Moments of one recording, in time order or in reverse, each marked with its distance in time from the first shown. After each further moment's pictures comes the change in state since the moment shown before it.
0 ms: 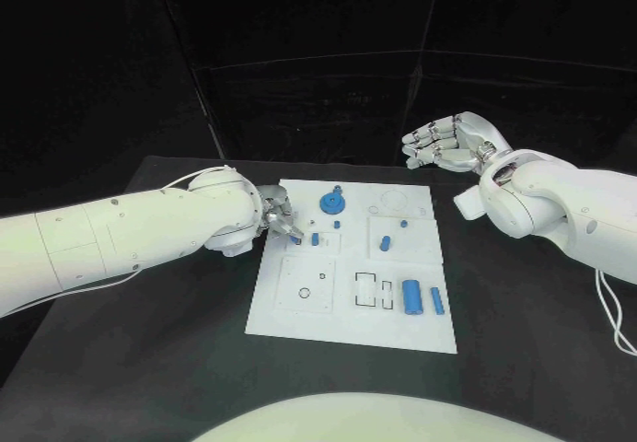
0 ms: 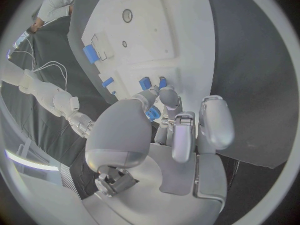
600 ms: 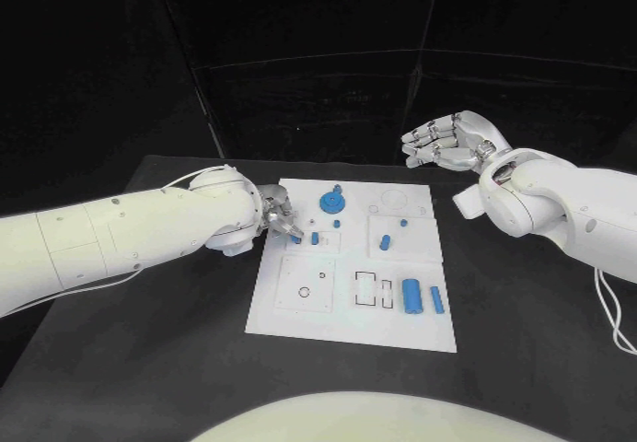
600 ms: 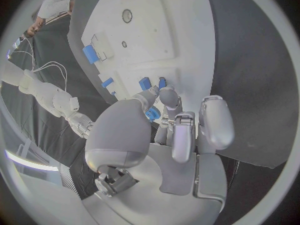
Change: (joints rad) left arm -0.002 0.003 0.000 -0.005 -0.001 0.003 0.000; left_hand -0.012 -0.002 0.012 -0.003 0.000 -0.002 0.002 0.001 -0.001 0.000 0.003 0.000 0.000 0.000 0.000 0.000 0.000 0.000 0.000 0.000 0.000 0.001; right arm 0.000 0.001 0.000 -0.001 0.000 0.001 0.000; right_hand 0.000 0.000 0.000 0.000 0.000 0.000 0.000 0.000 0.000 0.000 0.000 0.000 0.000 0.000 0.000 0.000 0.000 0.000 0.000 0.000 0.000 0.000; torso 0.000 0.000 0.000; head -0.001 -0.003
